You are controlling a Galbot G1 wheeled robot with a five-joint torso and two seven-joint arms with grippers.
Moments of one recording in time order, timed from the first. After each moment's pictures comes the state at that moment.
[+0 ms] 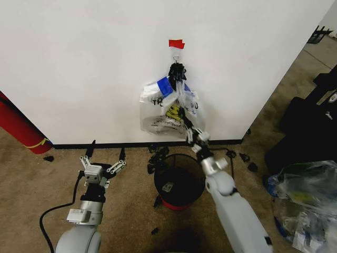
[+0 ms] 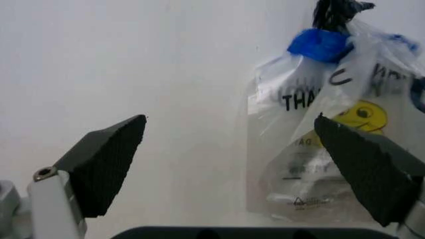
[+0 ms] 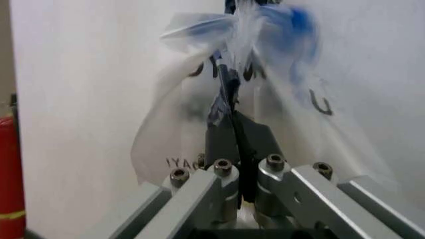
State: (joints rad) left arm 1.59 -1.37 -0.57 -2.18 -0.04 -0.33 0.00; right arm -1.02 1.39 0.33 1.56 0.31 0.51 -0.40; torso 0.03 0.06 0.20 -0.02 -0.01
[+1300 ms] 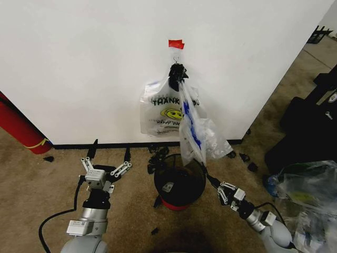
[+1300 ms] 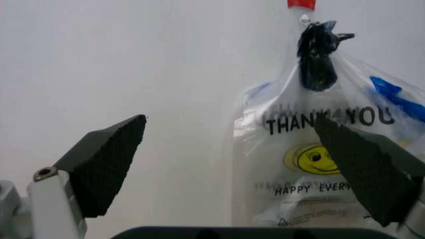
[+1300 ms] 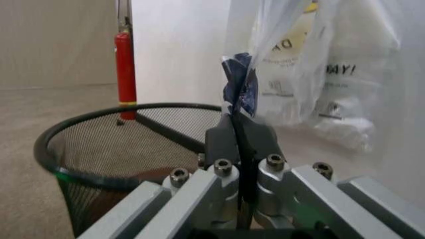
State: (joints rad) left arm 1.64 -1.43 -0.52 -2.25 0.00 -0.34 0.00; right arm -1.30 1.27 0.64 1.42 0.50 0.61 -1.09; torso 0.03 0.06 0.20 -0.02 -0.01
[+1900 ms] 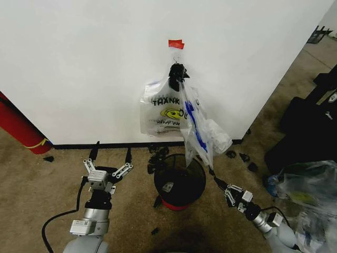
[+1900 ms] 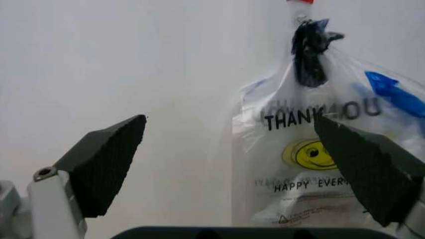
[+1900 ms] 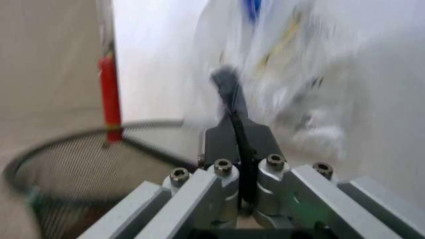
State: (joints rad) left arm 1.64 -1.45 -0.51 -2.24 0.02 -0.34 0.00; right arm -1.27 1.29 0.65 1.35 0.63 0.64 -1.13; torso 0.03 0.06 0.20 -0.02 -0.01
